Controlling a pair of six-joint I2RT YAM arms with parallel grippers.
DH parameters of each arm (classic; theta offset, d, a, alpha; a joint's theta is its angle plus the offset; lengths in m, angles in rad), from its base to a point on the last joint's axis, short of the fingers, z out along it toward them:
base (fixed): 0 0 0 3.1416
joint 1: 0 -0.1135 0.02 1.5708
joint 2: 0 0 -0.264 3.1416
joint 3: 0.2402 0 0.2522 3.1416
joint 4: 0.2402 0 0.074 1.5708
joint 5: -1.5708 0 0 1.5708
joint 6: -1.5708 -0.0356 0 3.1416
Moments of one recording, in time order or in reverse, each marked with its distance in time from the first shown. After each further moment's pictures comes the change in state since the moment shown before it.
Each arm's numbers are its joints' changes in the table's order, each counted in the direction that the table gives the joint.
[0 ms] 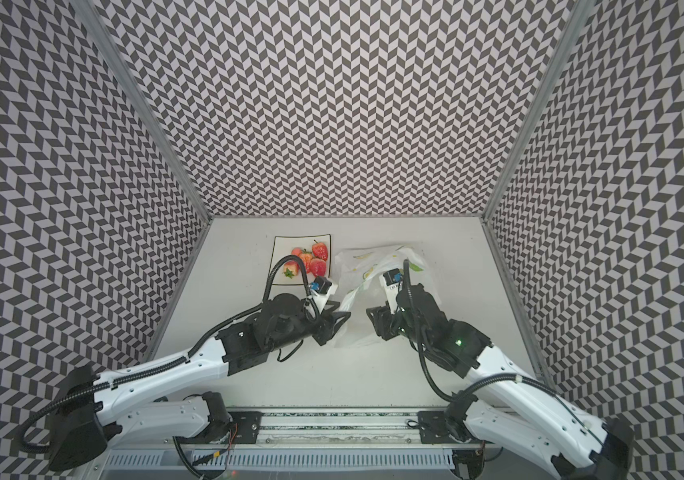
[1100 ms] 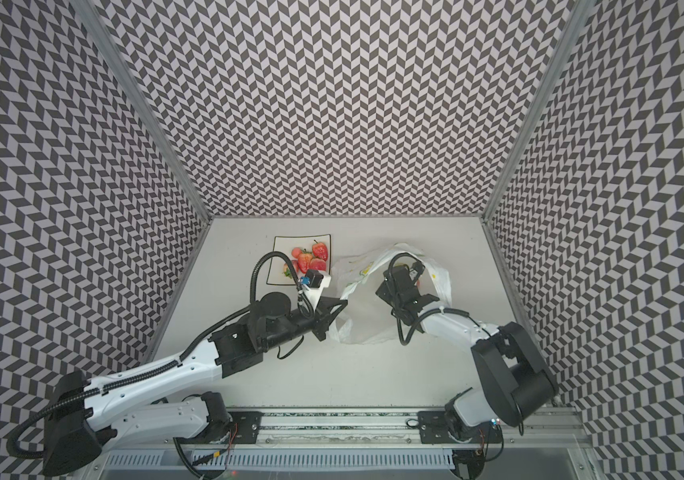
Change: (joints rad) left arm 0.000 -0.044 0.000 -0.105 -0.034 0.067; right arm 0.297 0.570 -0.028 -0.461 -0.140 -0.681
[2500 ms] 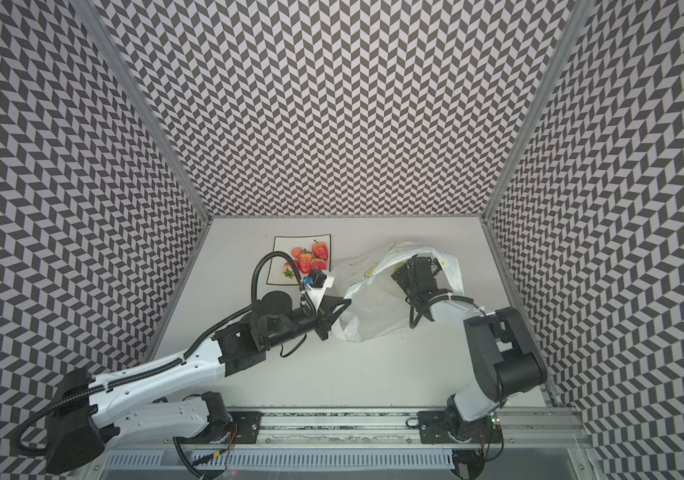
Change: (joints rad) left arm -0.002 0.023 0.004 -0.044 -0.028 -0.044; right arm 0.214 0.093 -0.026 -0.179 0.130 -0.016
